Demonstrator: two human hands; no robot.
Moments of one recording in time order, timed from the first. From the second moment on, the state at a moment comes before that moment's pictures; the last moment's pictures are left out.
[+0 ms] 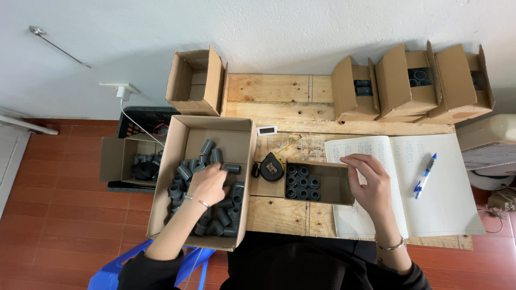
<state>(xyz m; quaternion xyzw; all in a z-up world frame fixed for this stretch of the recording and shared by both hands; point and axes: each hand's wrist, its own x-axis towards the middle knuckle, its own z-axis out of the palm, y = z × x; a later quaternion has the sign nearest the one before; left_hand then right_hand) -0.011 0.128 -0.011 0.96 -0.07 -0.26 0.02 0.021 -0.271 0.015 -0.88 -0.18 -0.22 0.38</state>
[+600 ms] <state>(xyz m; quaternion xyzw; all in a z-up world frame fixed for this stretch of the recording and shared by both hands) 0.024 0.013 0.090 0.79 -0.19 0.01 0.58 0.015 -0.180 0.061 -0.82 -0.23 -0.11 0.52</state>
